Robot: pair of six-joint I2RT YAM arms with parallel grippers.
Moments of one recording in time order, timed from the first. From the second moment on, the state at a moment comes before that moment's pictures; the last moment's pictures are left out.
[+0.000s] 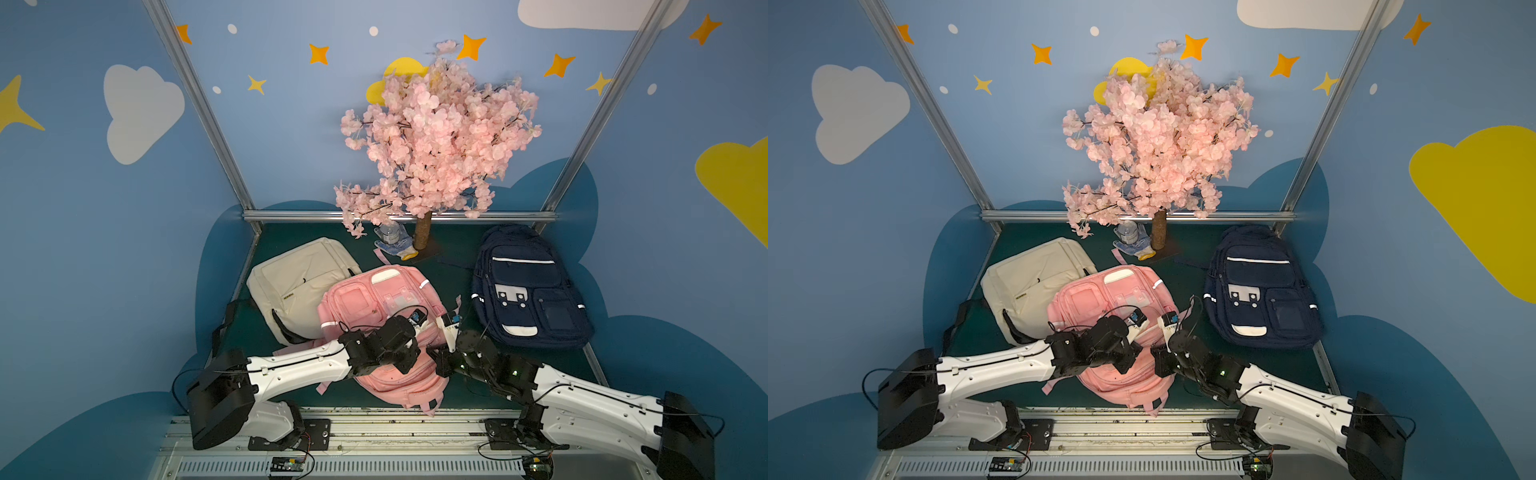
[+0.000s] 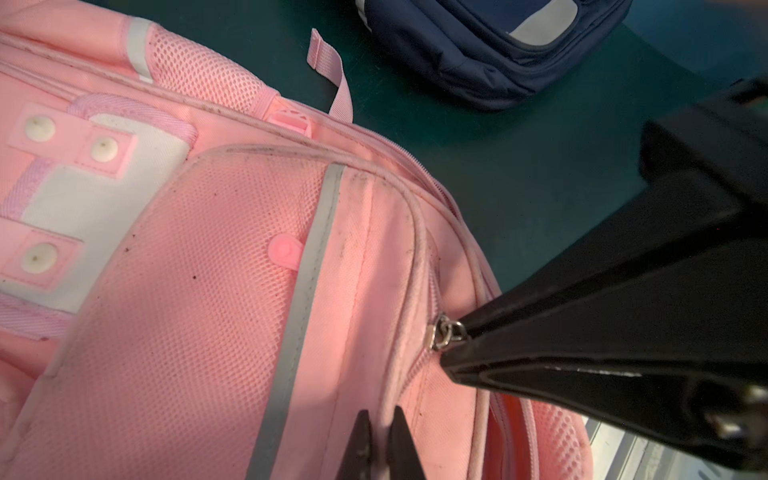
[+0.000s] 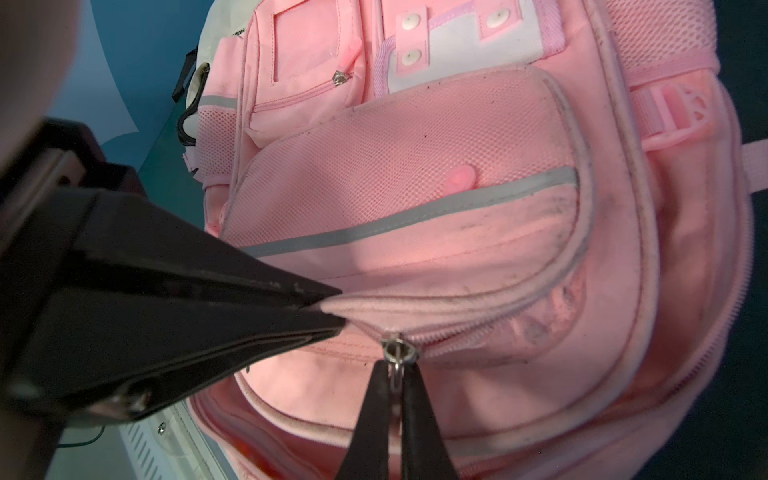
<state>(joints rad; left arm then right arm) -1.05 1.37 0.80 -0.25 -0.05 -0.28 1.05 0.95 0.47 -0.18 0.07 0.63</state>
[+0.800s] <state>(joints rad) -1.10 1.27 0.72 -0.22 -0.08 -0.28 0.88 0.94 0.50 -0.28 -0.07 0.57</state>
